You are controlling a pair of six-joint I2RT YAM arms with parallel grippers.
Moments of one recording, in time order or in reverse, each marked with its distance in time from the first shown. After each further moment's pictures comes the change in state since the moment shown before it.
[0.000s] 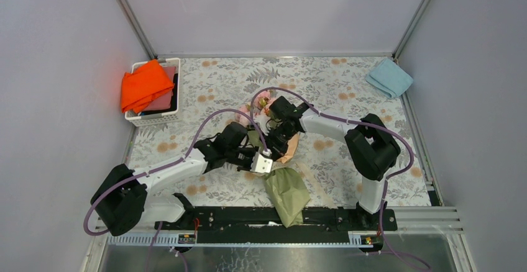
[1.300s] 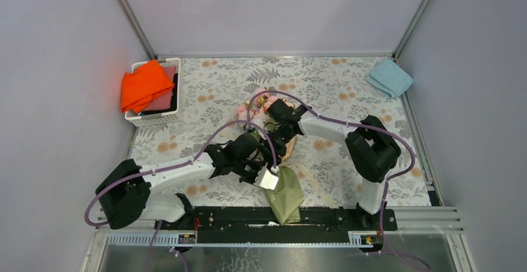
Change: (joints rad) left arm -0.146 0.049 0.025 -0.121 -0.031 0.013; right arm 0.033 -0.020 -0.009 -0.003 -0.010 -0.048
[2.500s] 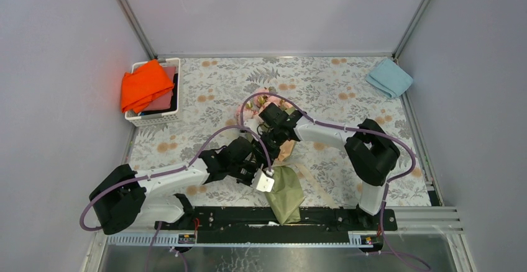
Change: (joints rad) left arm 0.000 -0.065 -0.114 0.129 -0.069 0.002; right arm 0.079 -0.016 -0.007 0.126 0.142 0.206
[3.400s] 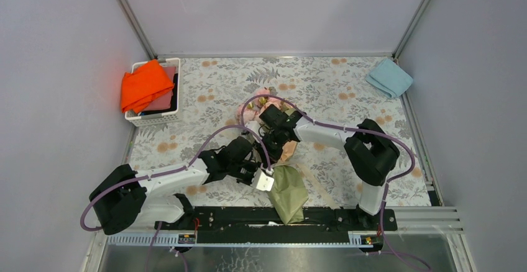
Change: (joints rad) left arm 0.013 0.000 -0.011 0.021 -0.001 -0.011; right arm 0.003 0.018 -0.011 -0.031 0.067 -0.036
